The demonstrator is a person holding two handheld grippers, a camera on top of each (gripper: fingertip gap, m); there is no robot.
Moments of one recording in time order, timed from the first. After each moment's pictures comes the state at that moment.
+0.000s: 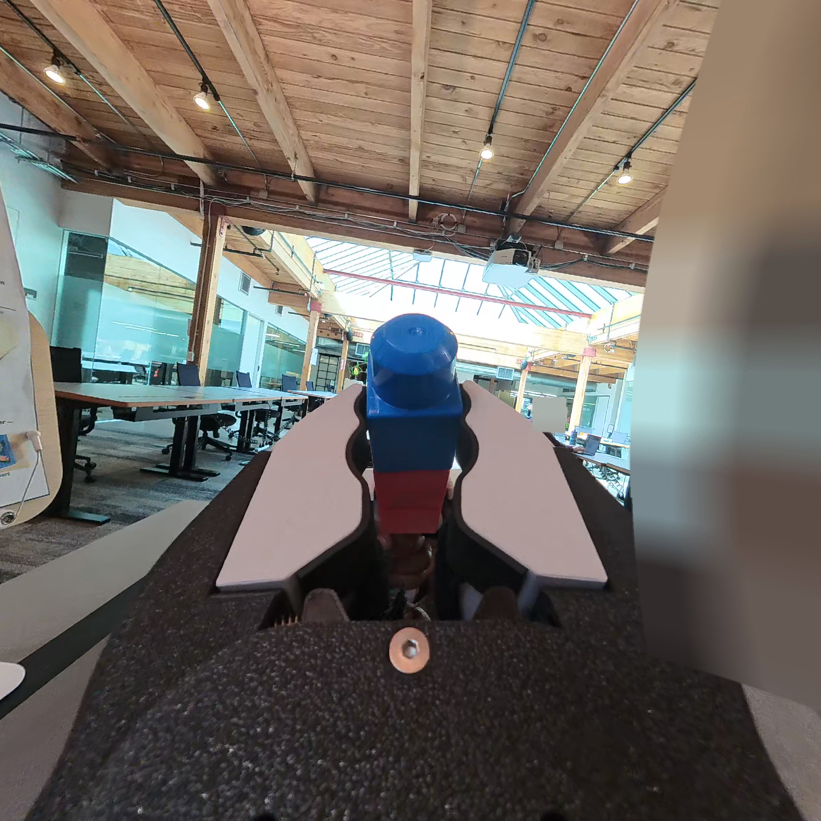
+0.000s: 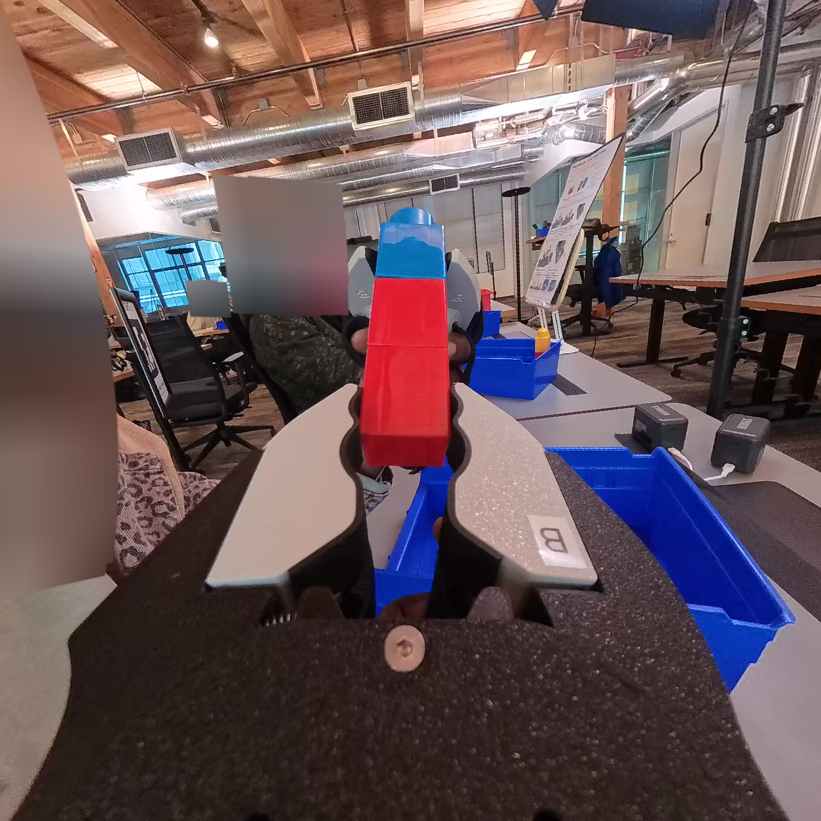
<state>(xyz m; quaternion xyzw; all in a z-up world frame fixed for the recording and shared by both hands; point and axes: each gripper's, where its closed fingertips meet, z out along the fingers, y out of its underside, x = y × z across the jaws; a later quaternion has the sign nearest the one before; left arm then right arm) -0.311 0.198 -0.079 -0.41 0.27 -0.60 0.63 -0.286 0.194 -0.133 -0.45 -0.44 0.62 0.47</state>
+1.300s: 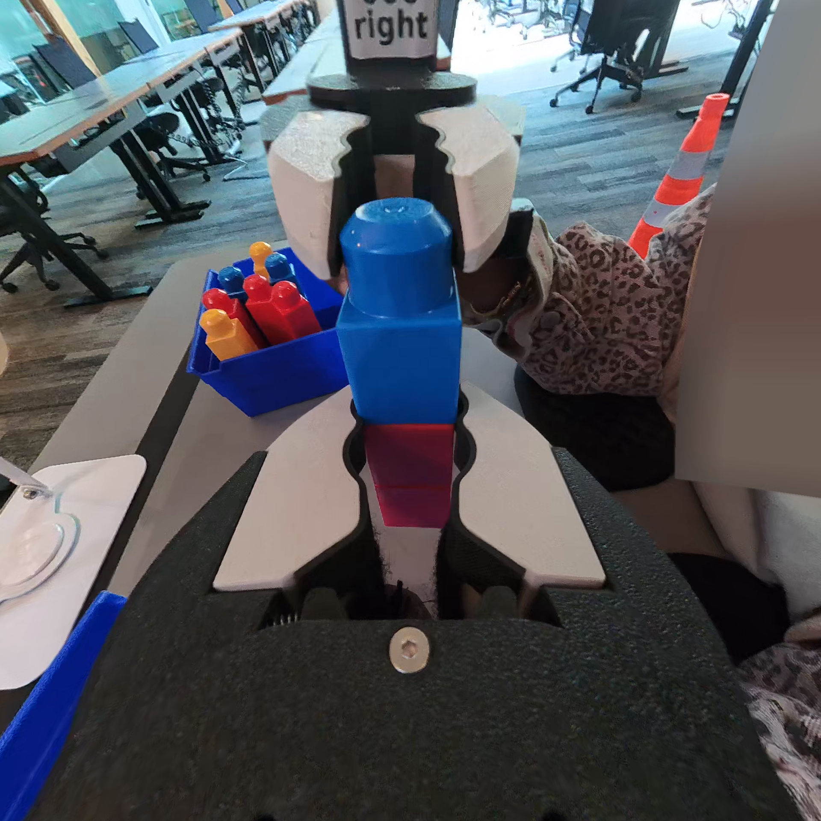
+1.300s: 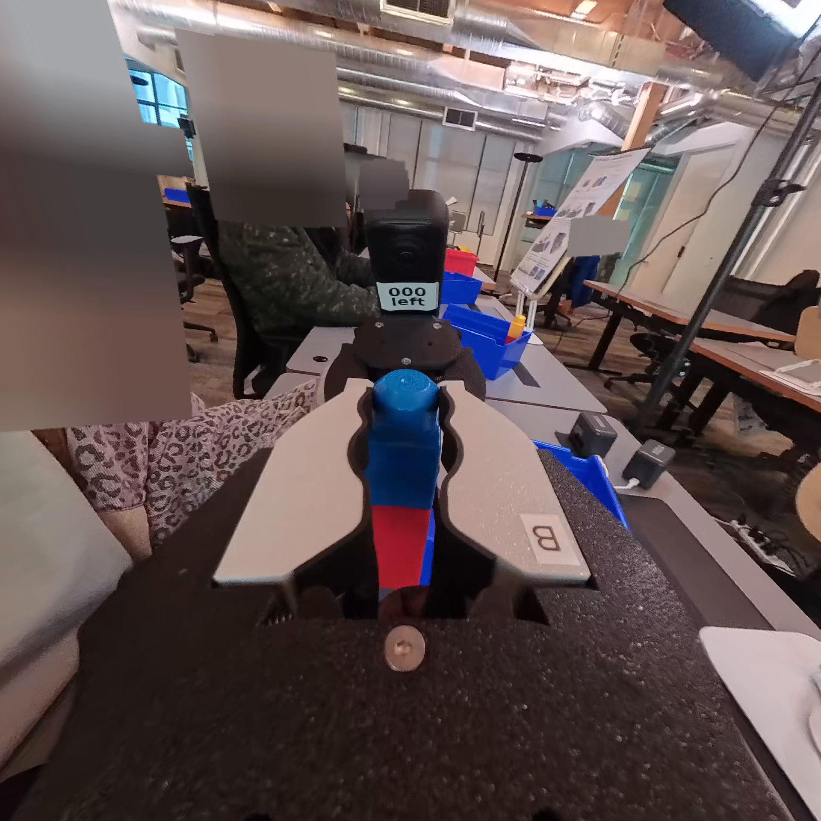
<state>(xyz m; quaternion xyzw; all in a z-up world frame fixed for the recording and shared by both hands) -0.245 0.182 -0.205 -0.58 0.58 -0.34 0.47 -0.271 0.173 -0.136 -0.41 -0.55 0.51 0.52</state>
